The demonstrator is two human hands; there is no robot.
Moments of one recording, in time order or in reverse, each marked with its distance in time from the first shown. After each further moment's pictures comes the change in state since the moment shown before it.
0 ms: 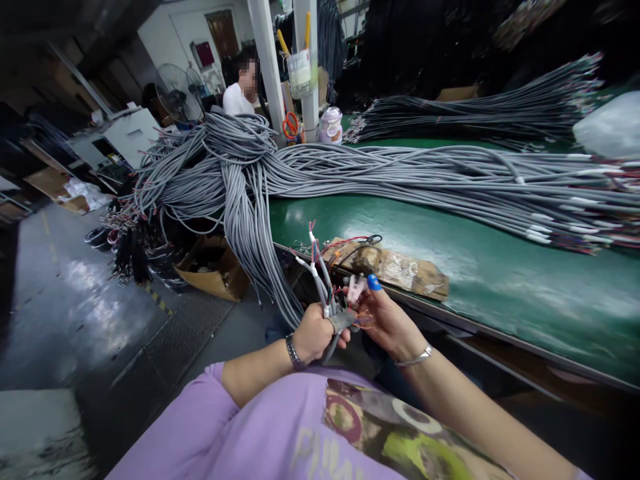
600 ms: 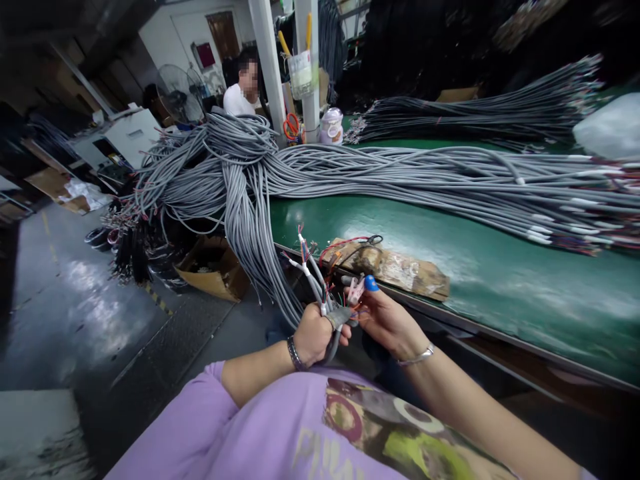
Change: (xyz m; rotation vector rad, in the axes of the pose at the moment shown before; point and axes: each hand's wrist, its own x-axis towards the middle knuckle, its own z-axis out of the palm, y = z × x) left_hand -0.003 0.005 0.007 -0.132 0.117 -0.002; right_hand 0.003 -0.001 -0.003 0.017 -0.094 0.005
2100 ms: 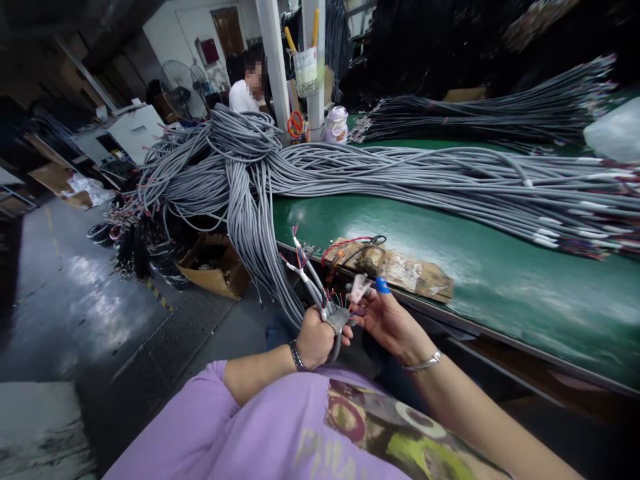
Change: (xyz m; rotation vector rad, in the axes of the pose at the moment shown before) left_hand -0.001 -0.016 -0.003 0.014 0.058 0.088; right_hand -0.007 0.001 -0.007 -0.085 -0.024 -0.020
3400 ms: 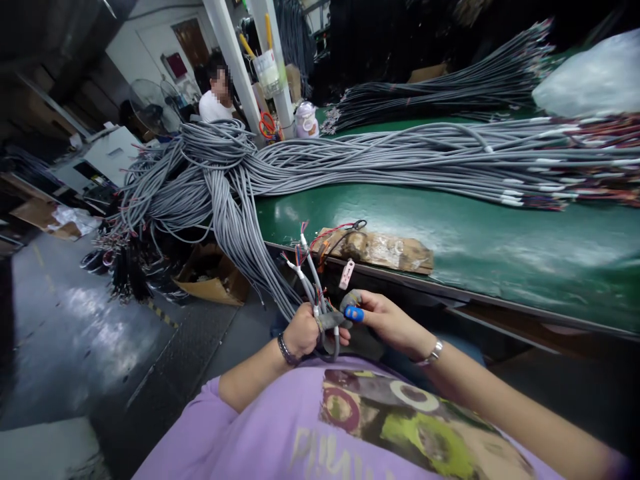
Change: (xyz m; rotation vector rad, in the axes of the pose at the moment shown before) left_hand 0.000 0.003 -0.027 0.068 -0.294 -0.211; right_hand -0.033 0.009 0.010 -0.427 -0.192 -0.146
